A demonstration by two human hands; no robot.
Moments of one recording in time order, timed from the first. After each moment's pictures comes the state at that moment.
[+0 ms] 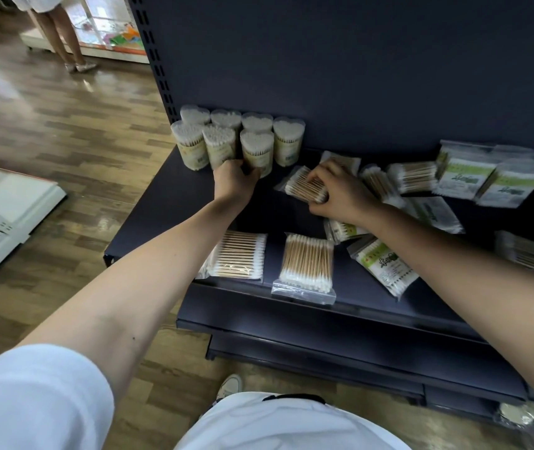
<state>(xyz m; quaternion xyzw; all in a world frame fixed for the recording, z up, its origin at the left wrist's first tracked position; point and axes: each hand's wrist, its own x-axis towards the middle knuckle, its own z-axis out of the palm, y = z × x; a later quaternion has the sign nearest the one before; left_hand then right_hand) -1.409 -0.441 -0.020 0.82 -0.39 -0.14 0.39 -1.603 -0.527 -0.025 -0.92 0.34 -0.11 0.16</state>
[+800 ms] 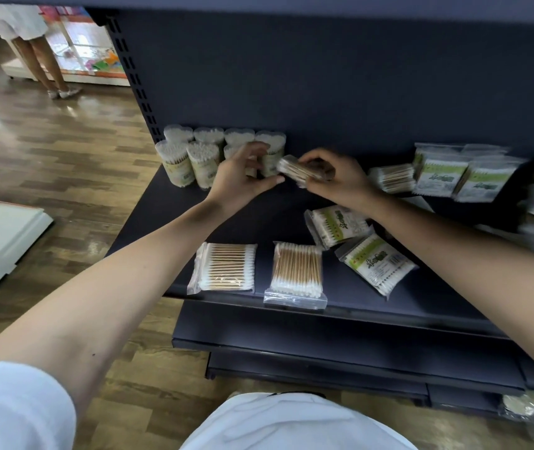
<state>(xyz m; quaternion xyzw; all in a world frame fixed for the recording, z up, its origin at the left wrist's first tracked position) -1.420 -0.439 0.009 0.66 -0.60 -0.16 0.43 -1.615 -0.526 0.015 -0.85 0.32 -0.26 0.33</state>
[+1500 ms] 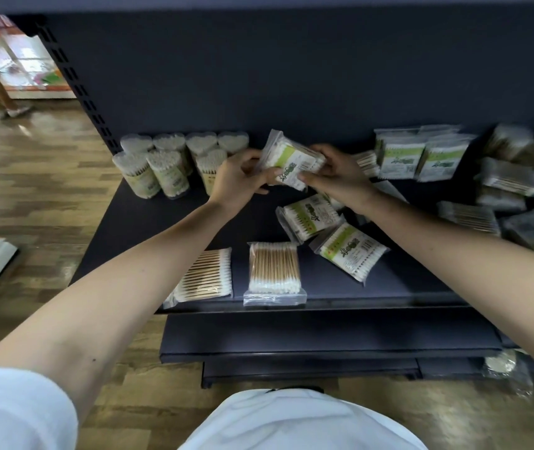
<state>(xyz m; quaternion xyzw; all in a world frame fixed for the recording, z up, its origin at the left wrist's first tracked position) -1.466 -0.463 0.007 0.58 -0.56 -0.33 0.49 -1.657 -0.518 0.014 -0.73 0.38 -0.34 0.45</state>
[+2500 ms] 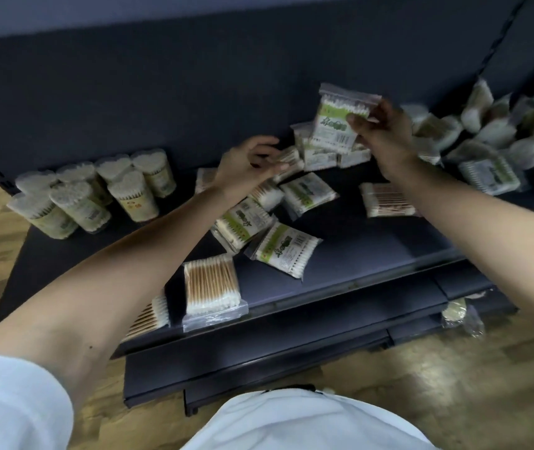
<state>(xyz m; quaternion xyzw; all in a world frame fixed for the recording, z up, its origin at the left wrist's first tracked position) -1.566 -0.521 0.016 0.50 -0.67 -0.35 0.41 -1.804 -0.545 0.048 -0.56 0.54 -0.53 0.33</state>
